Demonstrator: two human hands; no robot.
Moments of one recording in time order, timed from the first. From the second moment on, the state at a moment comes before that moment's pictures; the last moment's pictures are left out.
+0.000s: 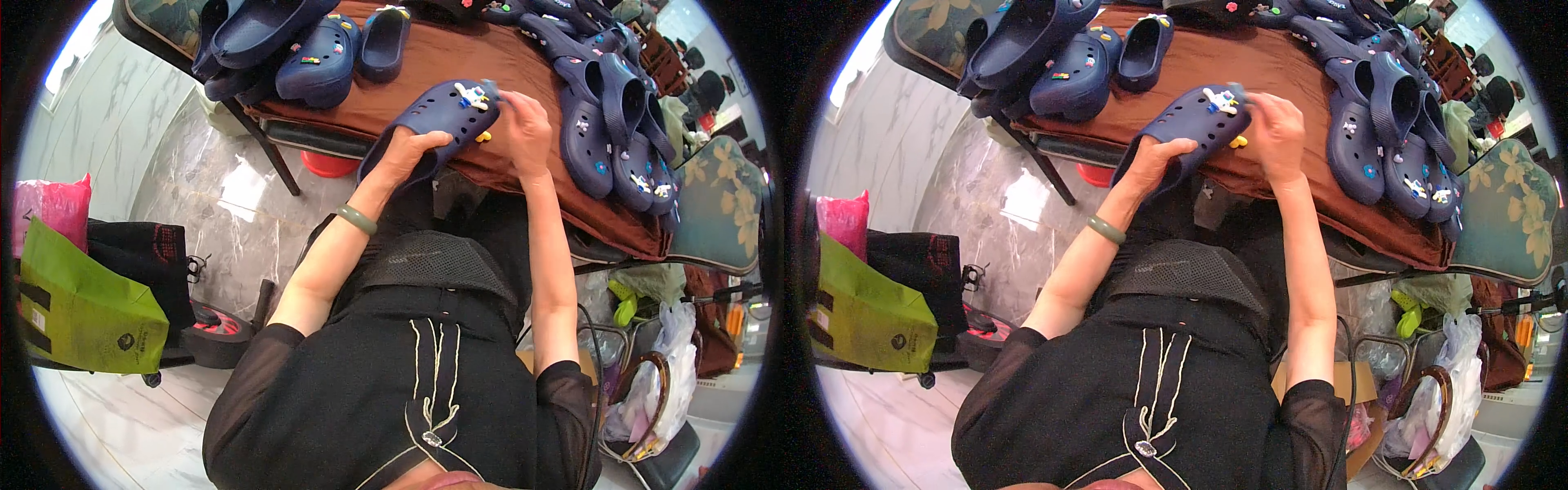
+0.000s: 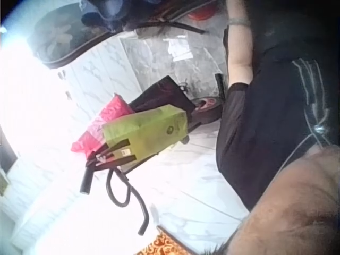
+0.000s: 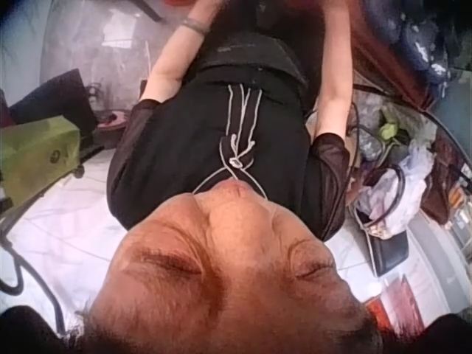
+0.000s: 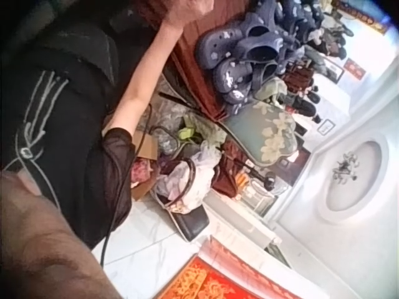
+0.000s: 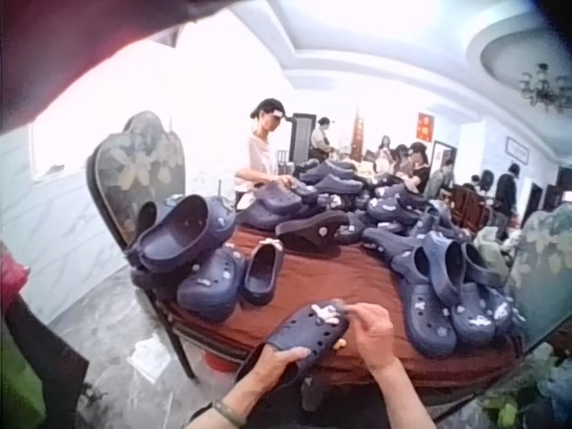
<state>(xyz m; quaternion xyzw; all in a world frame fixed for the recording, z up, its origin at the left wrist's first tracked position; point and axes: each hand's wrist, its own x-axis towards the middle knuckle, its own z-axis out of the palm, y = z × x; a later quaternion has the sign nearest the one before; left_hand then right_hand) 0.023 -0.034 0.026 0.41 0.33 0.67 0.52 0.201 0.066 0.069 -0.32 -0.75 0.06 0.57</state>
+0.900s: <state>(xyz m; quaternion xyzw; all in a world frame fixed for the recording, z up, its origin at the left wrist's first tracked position) 0.009 -0.029 0.030 0.48 0.34 0.59 0.56 0.149 0.076 0.133 -0.05 -1.00 -0.02 0.07</state>
